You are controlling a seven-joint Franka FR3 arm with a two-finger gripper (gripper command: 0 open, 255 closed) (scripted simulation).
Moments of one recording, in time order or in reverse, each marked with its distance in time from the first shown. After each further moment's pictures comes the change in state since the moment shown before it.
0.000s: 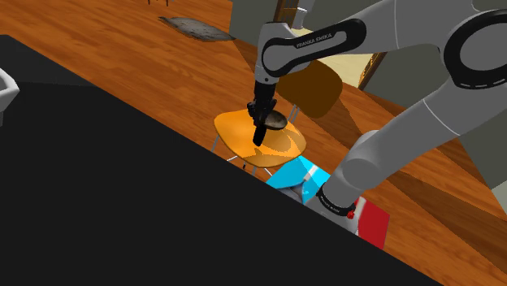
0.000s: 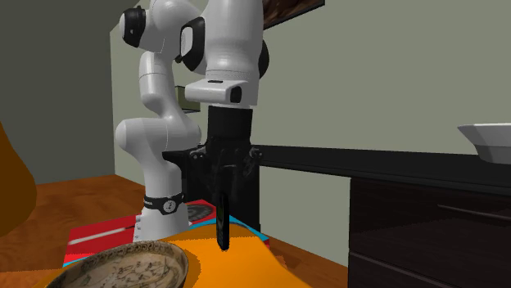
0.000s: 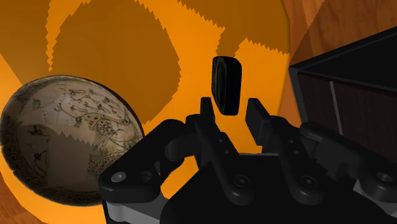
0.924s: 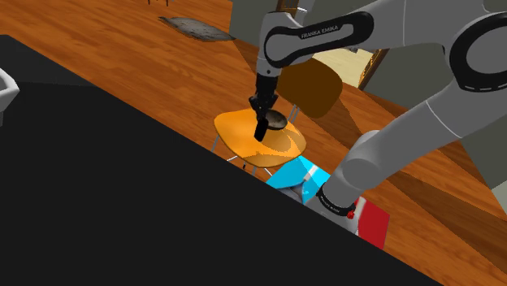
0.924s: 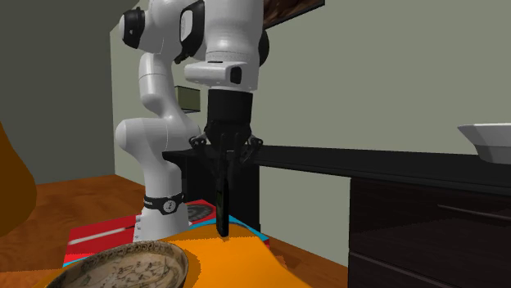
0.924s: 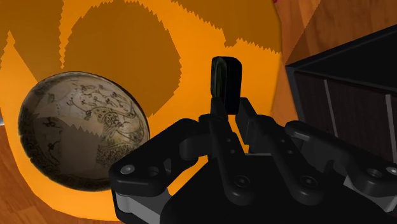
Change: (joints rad) arm 0.000 -0.032 -0.001 0.043 -0.001 -0.074 0.001
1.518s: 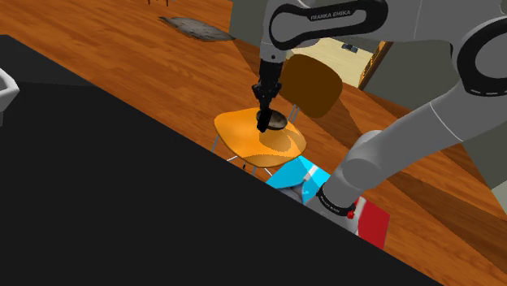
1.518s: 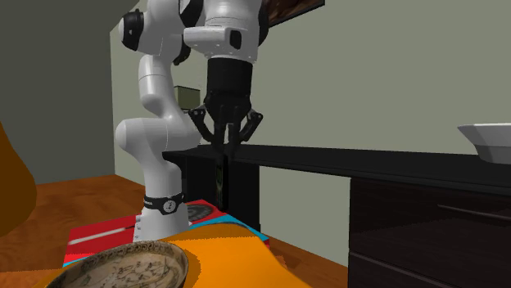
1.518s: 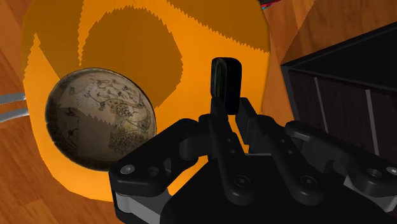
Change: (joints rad) arm -0.001 -0.044 -0.002 0.086 -0.002 -0.130 0.002
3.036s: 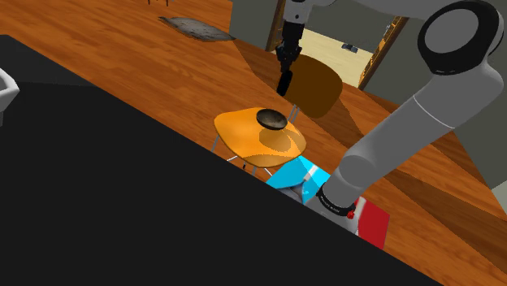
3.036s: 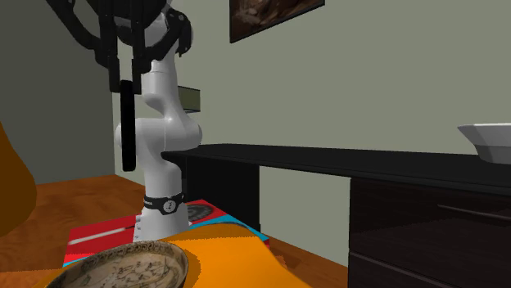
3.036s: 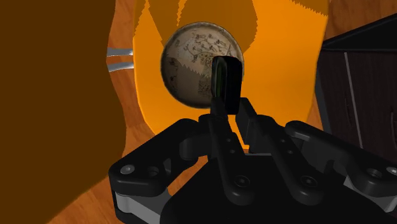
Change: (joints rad) arm -0.114 0.178 -0.186 0.439 -0.089 -0.258 -0.275
